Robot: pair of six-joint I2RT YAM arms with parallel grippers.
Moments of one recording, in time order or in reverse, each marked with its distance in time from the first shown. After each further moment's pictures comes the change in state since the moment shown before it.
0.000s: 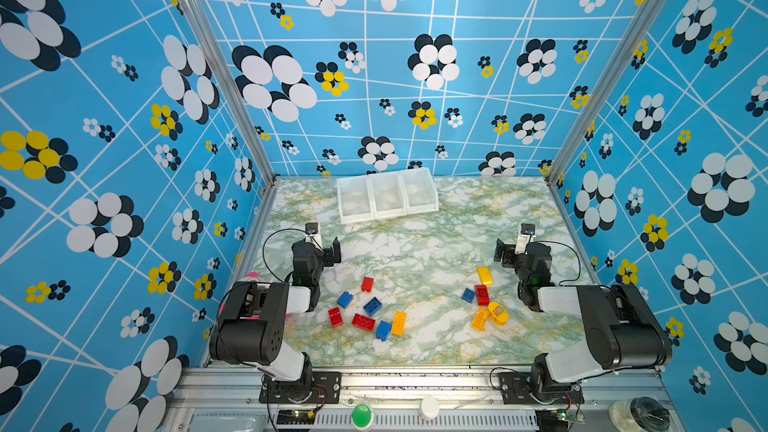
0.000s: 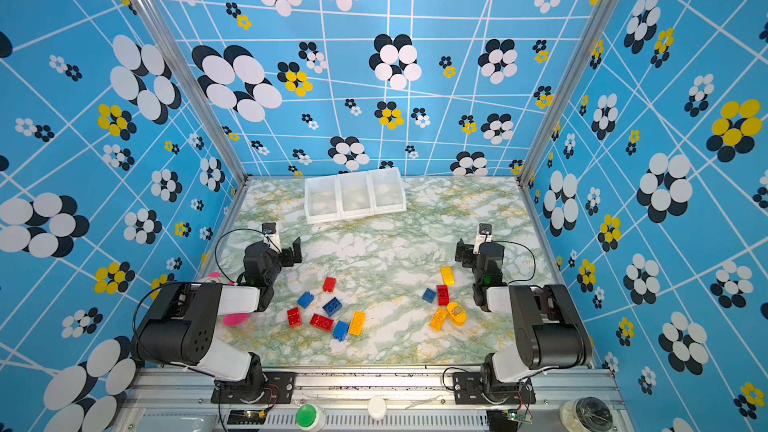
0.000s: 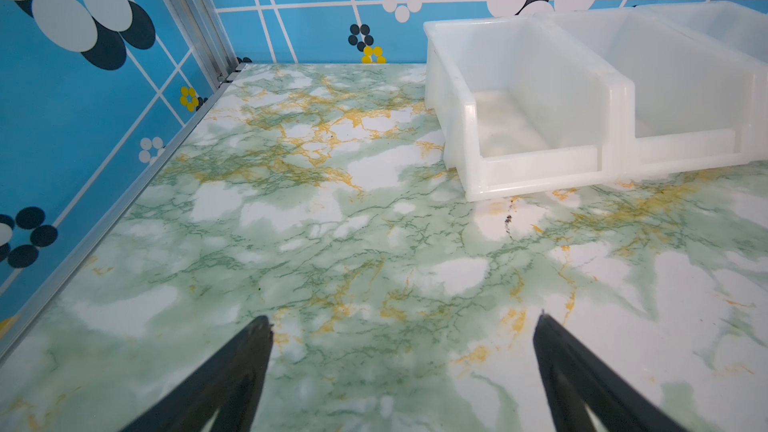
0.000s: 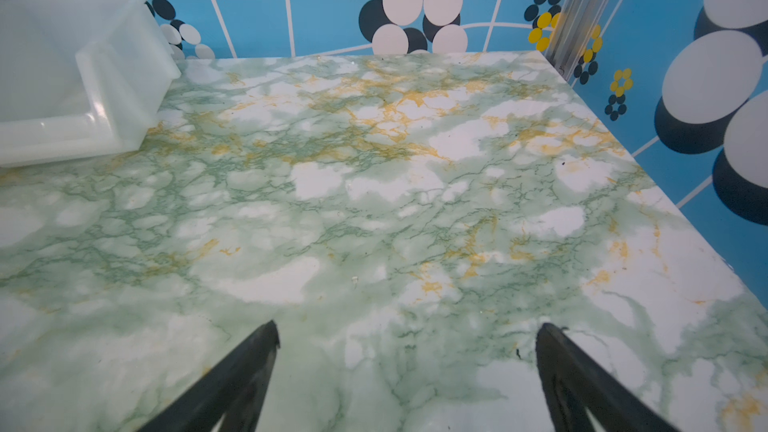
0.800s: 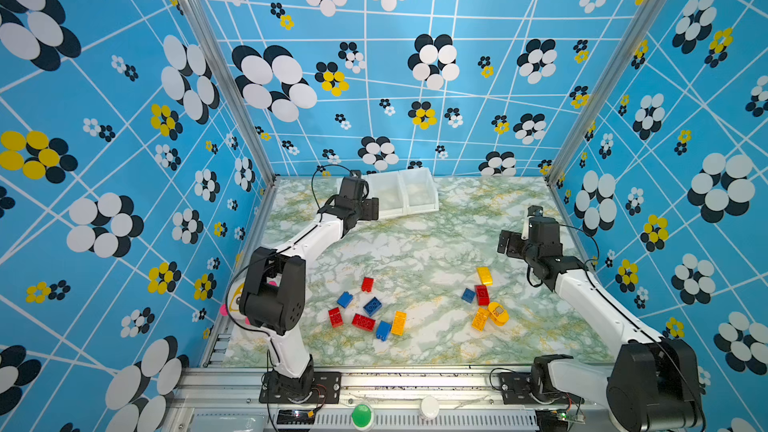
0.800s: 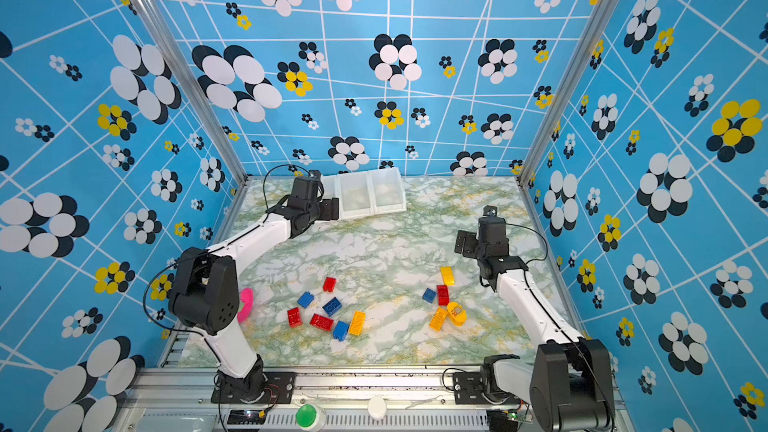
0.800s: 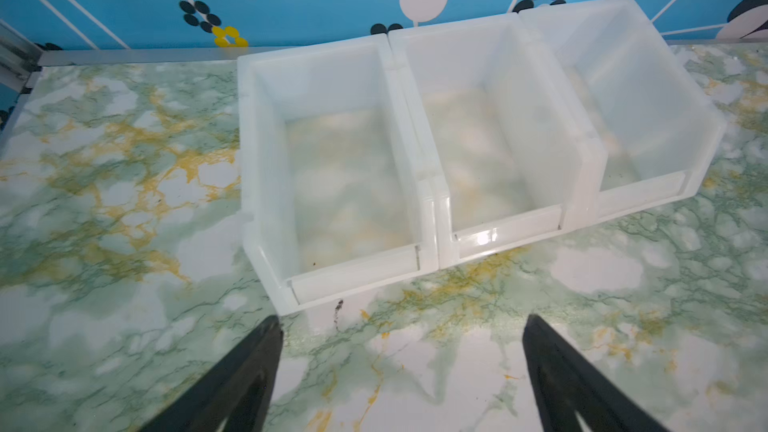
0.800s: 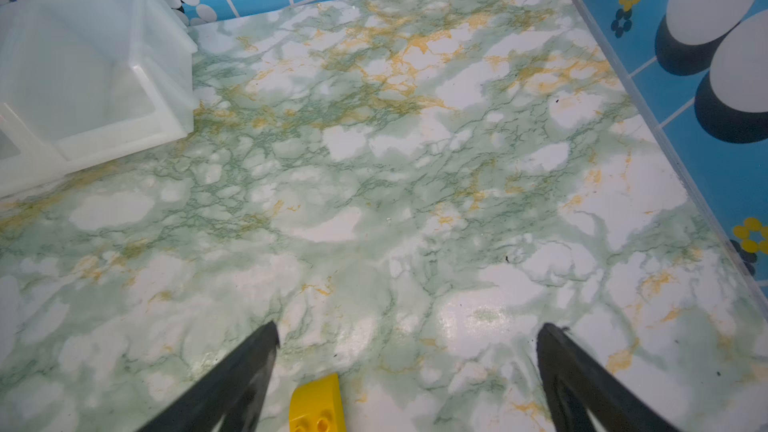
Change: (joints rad) left arm -0.281 0.297 1.018 -1.099 -0.074 -0.206; right arm 0.061 -0.267 0.372 -0.951 0.018 0.183
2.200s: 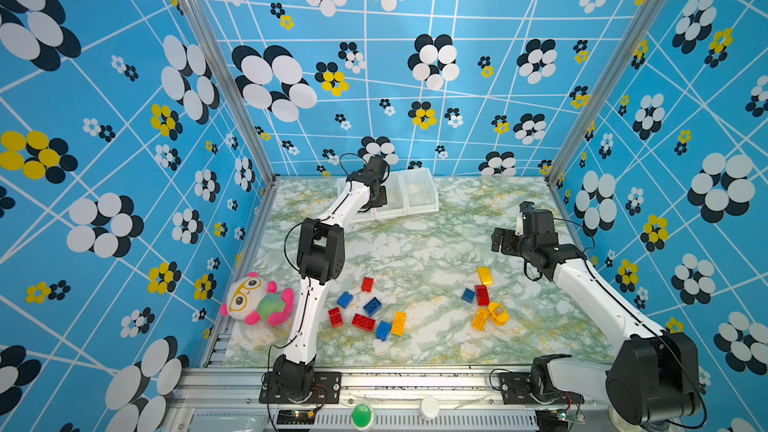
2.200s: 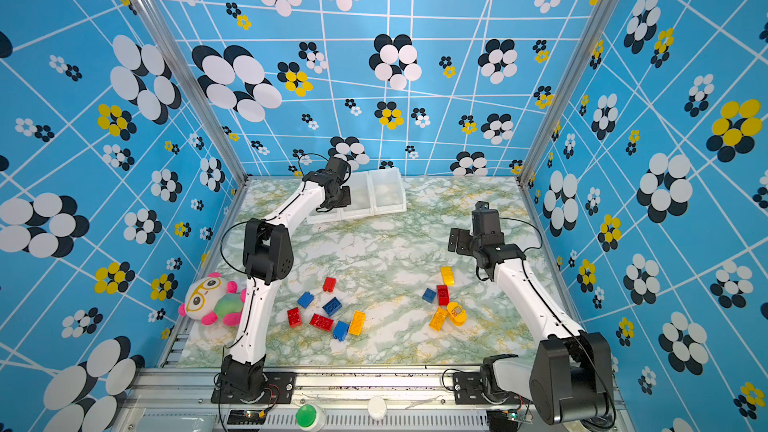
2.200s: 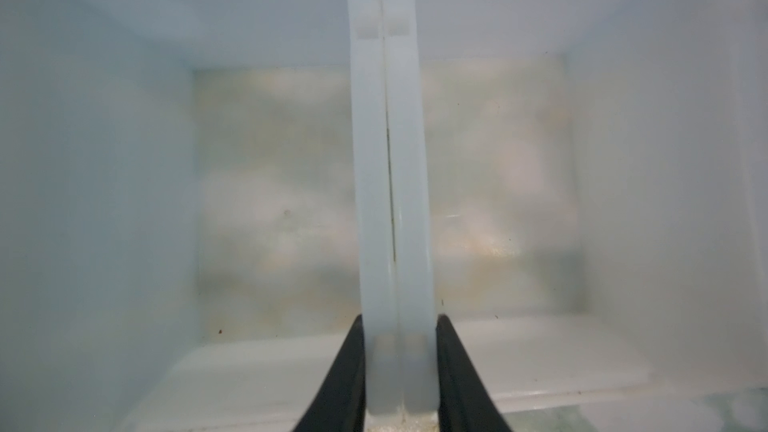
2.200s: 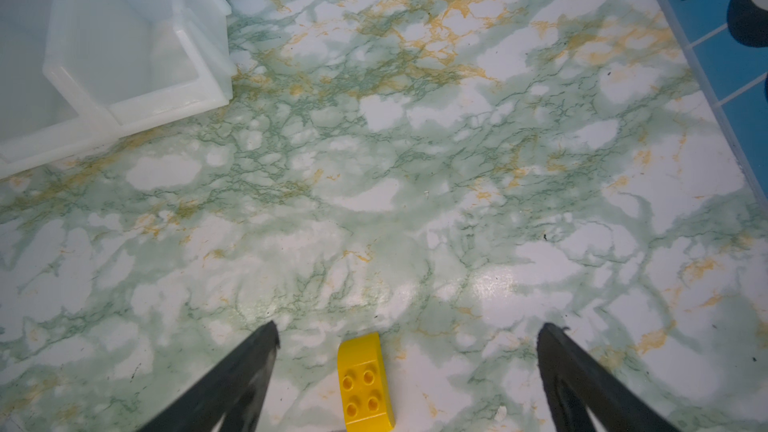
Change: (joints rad) left arm -0.014 0.595 0.822 -0.548 -0.038 -0.188; right arm 0.048 0.042 0.114 -0.159 -0.052 0.029
